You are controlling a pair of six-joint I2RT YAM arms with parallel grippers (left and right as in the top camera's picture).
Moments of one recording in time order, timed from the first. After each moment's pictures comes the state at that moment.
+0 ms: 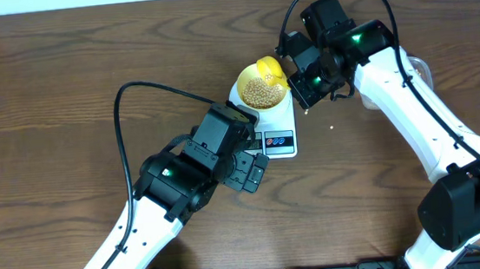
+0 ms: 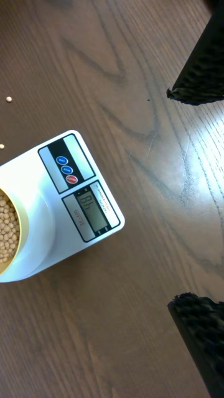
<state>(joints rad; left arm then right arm) -0.67 1.22 1.13 -0.95 -0.04 -0.11 0.39 1.82 1.67 -1.09 -0.26 -0.14</state>
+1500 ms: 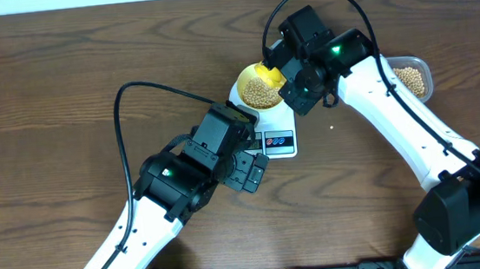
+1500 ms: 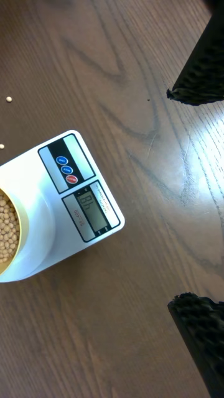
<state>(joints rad) -0.67 1.22 1.13 -0.95 -0.04 -0.11 0.49 1.82 1.67 -1.09 -0.04 -0.24</state>
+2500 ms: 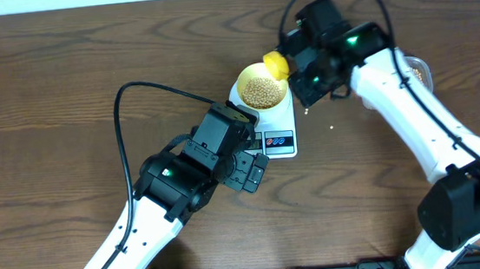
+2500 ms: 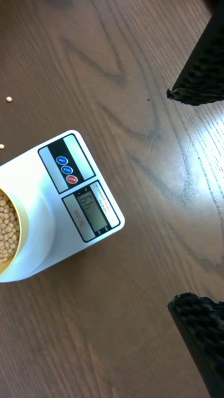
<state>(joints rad) -0.67 1.22 1.13 -0.95 -0.04 -0.11 0.38 1.82 1.67 -1.07 -0.17 -0.12</state>
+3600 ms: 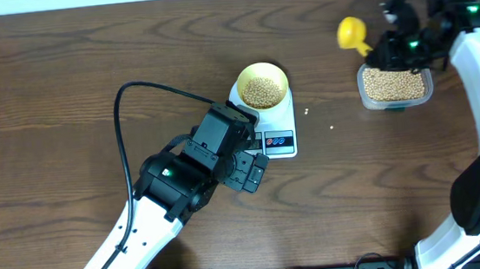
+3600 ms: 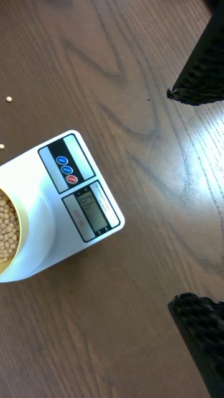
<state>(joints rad) -0.67 1.22 1.13 -0.95 -0.04 -0.11 -0.11 1.82 1.67 -1.08 -0.51 -0.04</state>
